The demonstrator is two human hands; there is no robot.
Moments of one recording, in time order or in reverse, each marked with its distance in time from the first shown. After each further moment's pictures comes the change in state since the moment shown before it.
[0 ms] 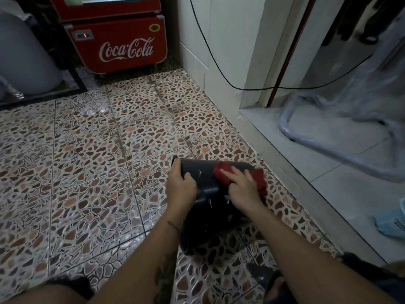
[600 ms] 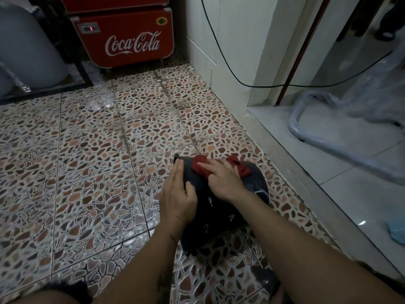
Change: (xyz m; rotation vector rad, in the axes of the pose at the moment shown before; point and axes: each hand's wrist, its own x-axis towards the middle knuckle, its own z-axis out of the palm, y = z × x) left_hand -0.004 -0.038 -0.019 0.416 0.018 0.342; right_hand 0.028 -0.047 0.023 -0.113 -0.191 -0.223
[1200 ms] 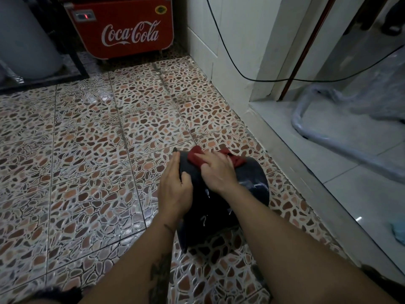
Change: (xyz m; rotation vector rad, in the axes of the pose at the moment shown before) left_hand 0.022 0.003 -0.001 -0.141 -0.009 -0.117; right_hand 0.028 -0.010 0.013 0.003 0.117 -0.023
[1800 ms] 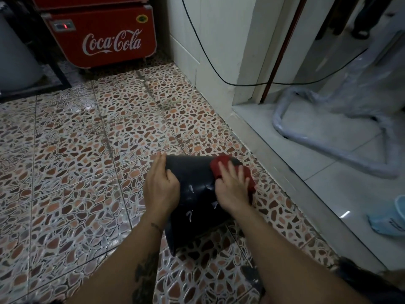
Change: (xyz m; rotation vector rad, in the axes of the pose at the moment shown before) left_hand 0.013 0.013 0.006 0.099 0.044 0.012; right_hand -0.046 0.064 -0.009 -0.043 0.099 0.278
